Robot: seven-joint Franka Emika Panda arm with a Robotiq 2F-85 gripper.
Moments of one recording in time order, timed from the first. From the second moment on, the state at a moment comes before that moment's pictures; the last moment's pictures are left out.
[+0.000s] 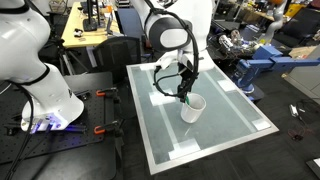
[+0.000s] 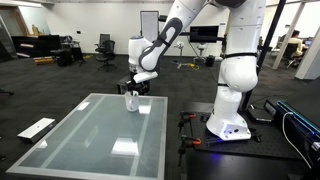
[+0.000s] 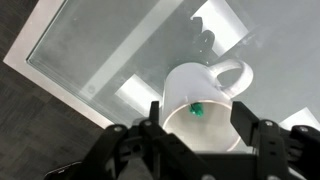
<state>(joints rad) -0.12 0.08 -0.10 -2.43 -0.21 2.65 0.72</state>
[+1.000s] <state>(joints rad) -0.12 0.11 -0.11 -2.40 -0.21 2.64 0.72</state>
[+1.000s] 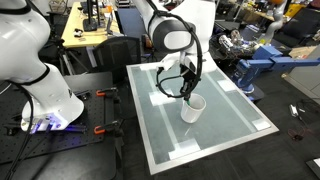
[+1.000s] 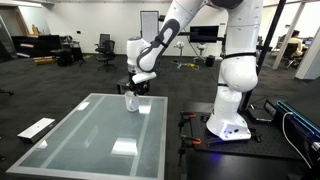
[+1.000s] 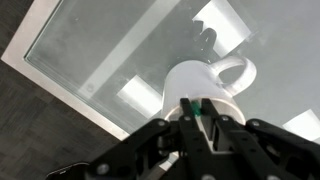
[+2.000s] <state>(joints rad) -0.09 0.02 -0.12 -2.36 -0.25 2.47 0.69</state>
